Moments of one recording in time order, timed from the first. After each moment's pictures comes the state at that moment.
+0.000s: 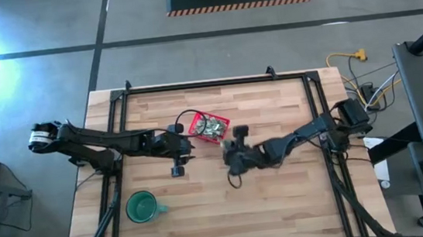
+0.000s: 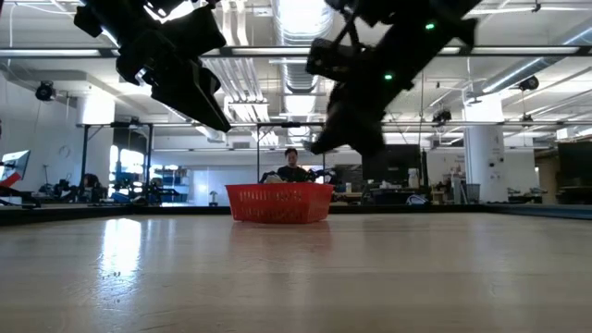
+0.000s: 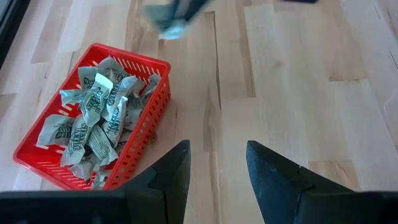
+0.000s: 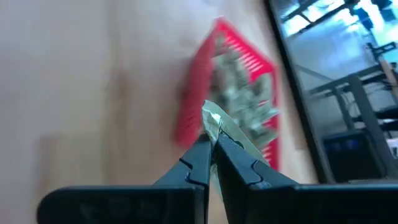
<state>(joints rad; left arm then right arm) -0.06 1.24 0.78 -0.29 -0.14 0.06 0.21 1.80 1.07 -0.15 0.74 -0.09</state>
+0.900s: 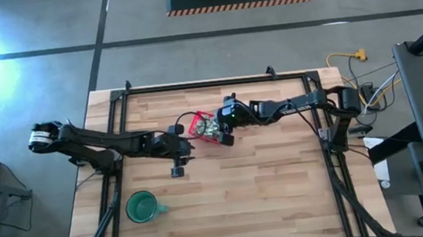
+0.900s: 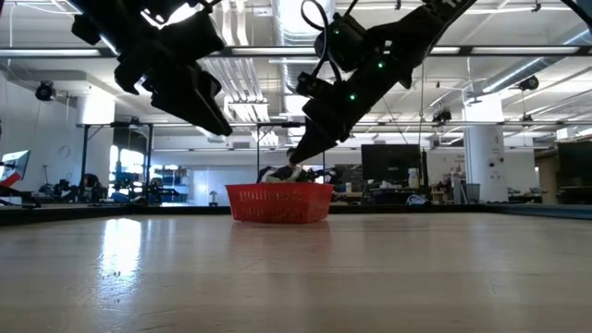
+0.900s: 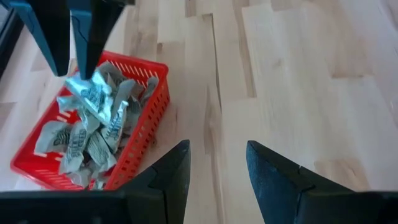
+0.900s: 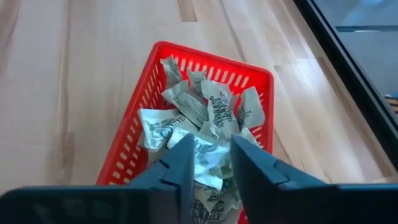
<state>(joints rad) -0.06 1.24 0.73 -0.22 -0.14 0.10 -0.21 1.81 1.11 -0.02 0.10 -0.09</state>
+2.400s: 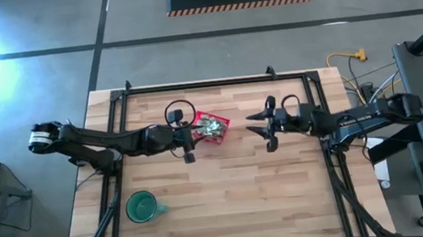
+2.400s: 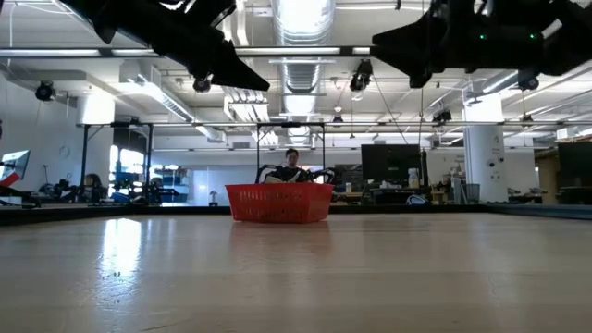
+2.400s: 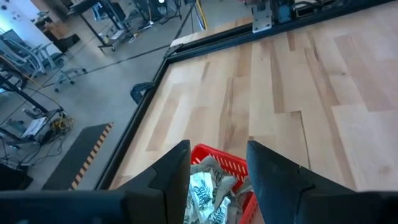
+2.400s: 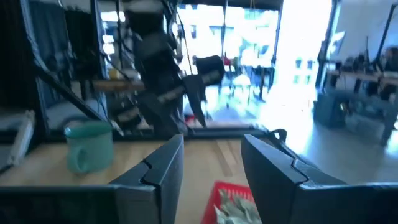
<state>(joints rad) -0.03 1.24 0.71 0.20 -0.38 0.27 -0.12 1.11 0.34 0.85 -0.01 0.00</state>
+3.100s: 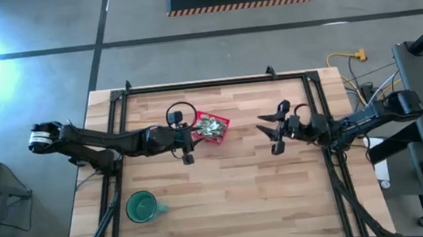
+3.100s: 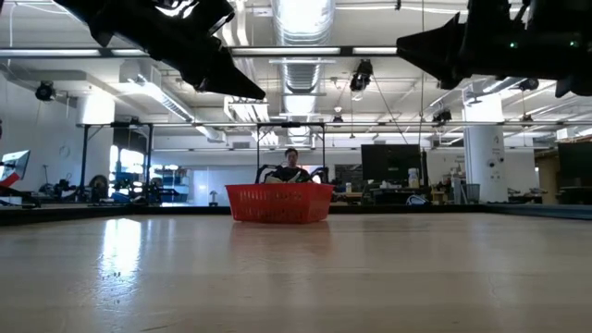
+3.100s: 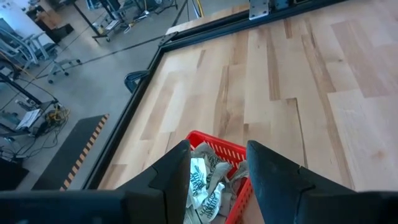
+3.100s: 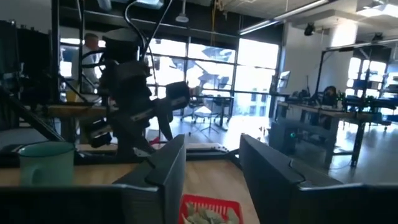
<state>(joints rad) -0.04 1.24 0.70 0.17 -0.38 0.24 0.03 1.11 0.16 1.19 0.29 -0.13</state>
